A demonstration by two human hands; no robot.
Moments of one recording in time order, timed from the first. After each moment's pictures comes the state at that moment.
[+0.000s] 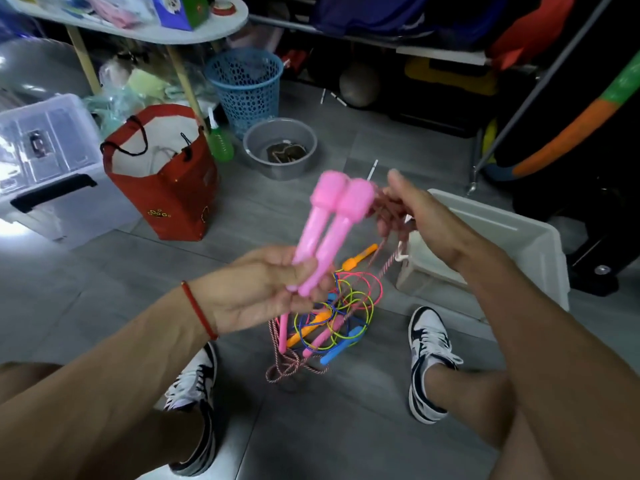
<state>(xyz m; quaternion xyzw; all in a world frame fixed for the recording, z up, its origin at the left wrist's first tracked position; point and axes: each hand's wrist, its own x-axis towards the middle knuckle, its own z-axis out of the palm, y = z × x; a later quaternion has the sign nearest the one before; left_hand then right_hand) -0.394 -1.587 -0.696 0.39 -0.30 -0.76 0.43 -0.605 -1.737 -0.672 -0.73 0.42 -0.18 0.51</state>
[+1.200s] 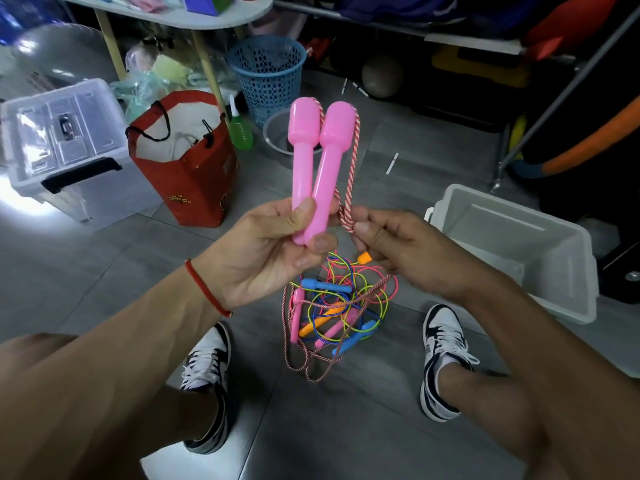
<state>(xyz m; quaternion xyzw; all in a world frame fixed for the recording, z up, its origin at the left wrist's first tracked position) -0.384 -1.588 -0.668 0.24 -0.28 -0.75 0.55 -0.578 -1.683 -0.677 -0.77 0.27 -0.14 0.56</state>
